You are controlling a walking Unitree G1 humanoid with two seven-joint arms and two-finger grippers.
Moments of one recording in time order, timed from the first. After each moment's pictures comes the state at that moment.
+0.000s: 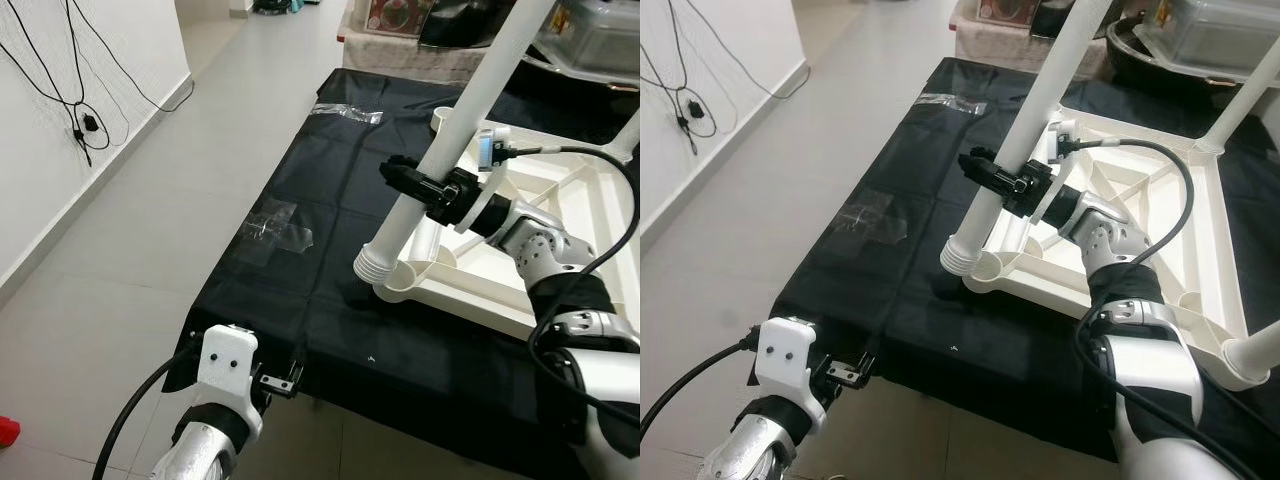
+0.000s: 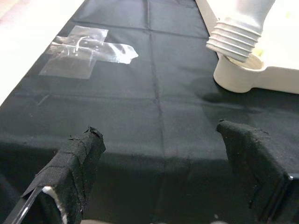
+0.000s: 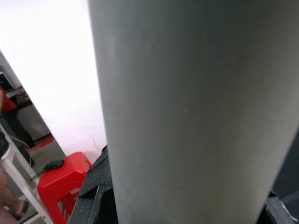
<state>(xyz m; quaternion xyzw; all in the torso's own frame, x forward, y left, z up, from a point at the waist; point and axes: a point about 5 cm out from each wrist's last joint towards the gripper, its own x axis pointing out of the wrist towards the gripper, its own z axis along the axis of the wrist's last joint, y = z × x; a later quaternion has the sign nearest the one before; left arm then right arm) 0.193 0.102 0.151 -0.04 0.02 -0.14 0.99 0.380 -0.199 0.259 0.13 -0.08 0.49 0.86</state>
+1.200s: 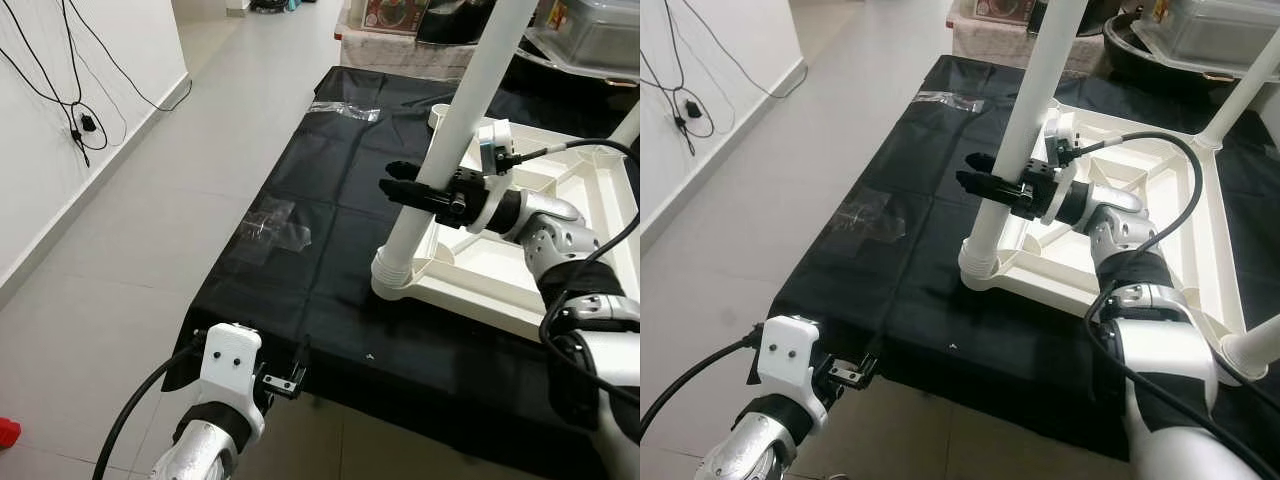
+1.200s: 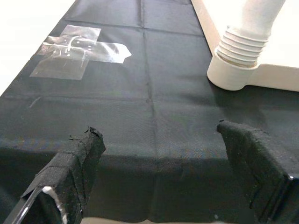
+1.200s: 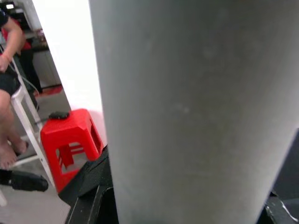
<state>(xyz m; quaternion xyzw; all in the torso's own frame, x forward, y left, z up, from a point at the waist) 0.195 0.100 0.154 -0.04 0.03 -0.15 0.99 0.377 -0.202 0.269 0.00 -0.07 0.55 0.83</state>
